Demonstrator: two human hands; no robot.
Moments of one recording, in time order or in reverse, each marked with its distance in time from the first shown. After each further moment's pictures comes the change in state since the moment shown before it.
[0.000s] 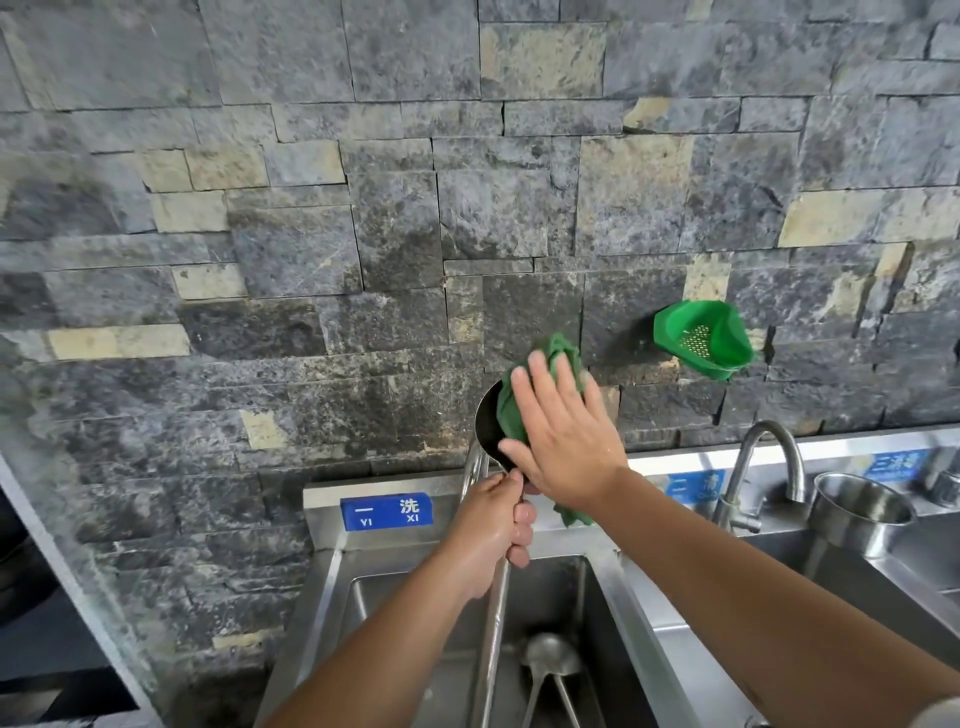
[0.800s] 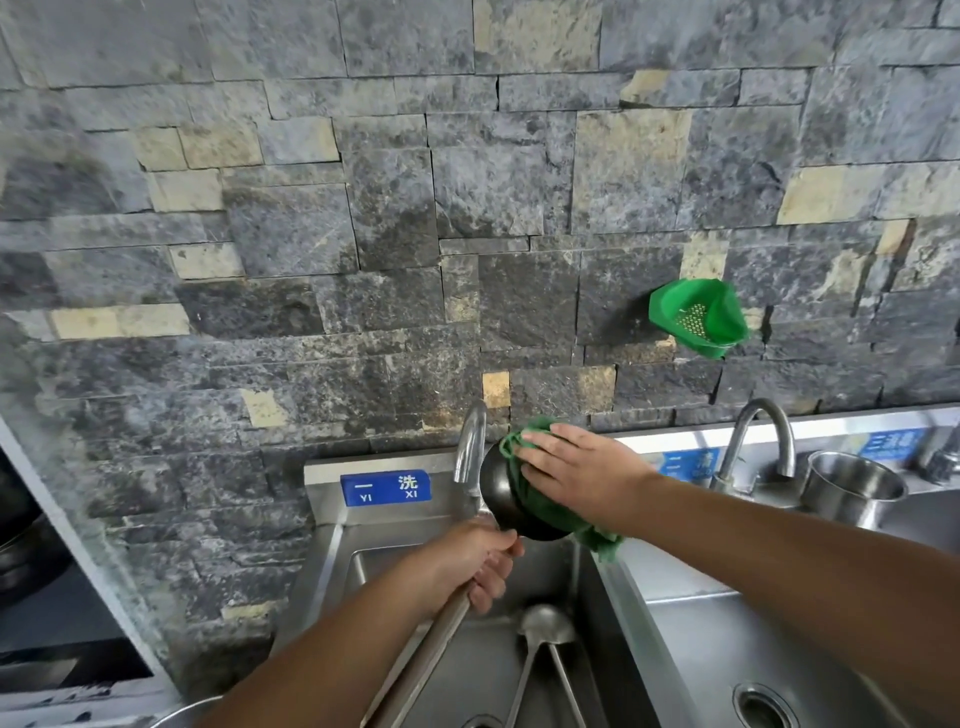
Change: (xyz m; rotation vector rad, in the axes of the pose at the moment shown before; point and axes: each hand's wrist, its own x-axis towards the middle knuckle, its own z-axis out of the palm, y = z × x) left_hand -0.023 -0.035 -0.028 0.094 -0.189 -0.449; right_hand -0.058 0.029 0.006 -0.374 -0.427 -0.648
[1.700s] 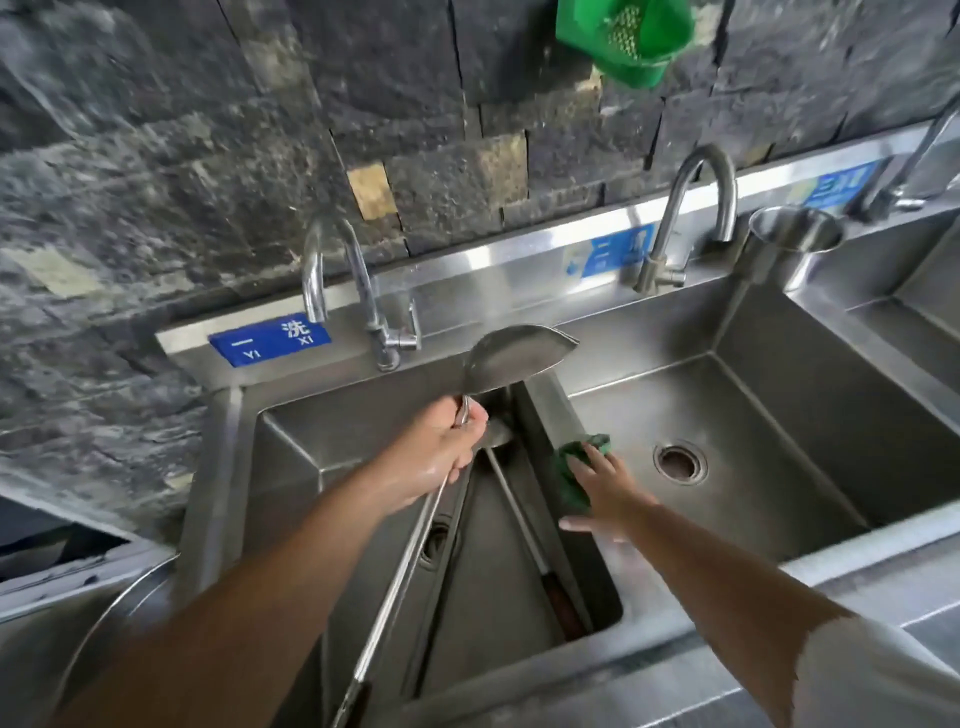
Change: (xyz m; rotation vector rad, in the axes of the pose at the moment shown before) left_hand 0.109 -0.079 0.051 0.524 0.086 0.314; right_hand -0.126 -0.203 0.224 1.228 -0.681 0.720
